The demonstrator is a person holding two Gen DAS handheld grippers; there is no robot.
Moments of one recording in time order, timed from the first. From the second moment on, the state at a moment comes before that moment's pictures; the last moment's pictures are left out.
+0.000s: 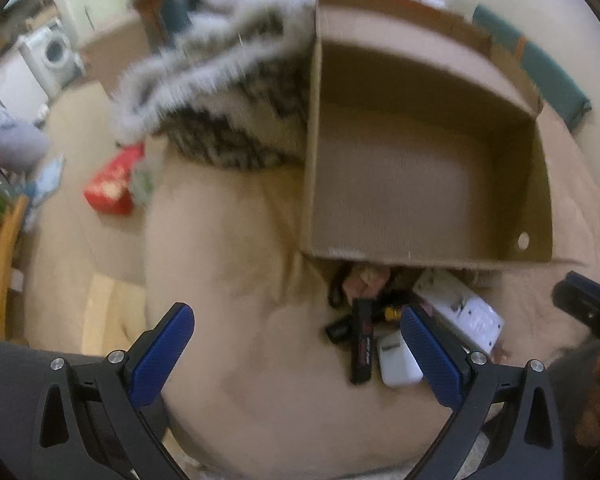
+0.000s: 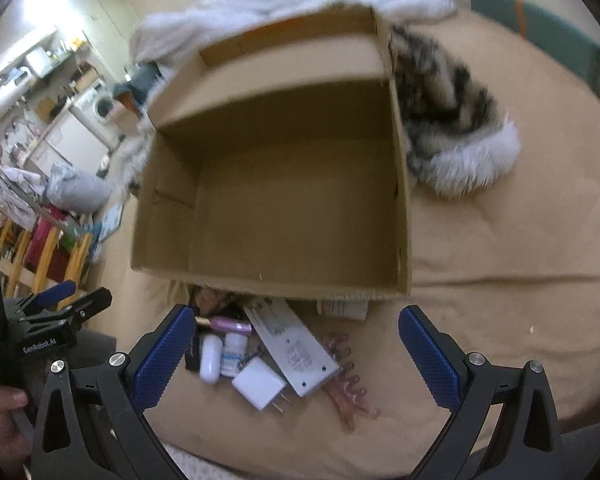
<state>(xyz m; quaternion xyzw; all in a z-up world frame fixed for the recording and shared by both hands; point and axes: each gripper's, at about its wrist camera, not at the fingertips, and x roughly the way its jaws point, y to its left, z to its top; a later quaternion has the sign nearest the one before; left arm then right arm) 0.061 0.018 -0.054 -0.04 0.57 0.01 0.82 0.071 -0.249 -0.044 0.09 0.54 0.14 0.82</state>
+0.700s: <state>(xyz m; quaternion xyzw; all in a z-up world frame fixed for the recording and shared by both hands) 0.087 -0.026 -0.159 -0.06 0.69 -0.03 0.72 0.111 -0.188 -0.138 -0.03 0.66 0.21 0.72</state>
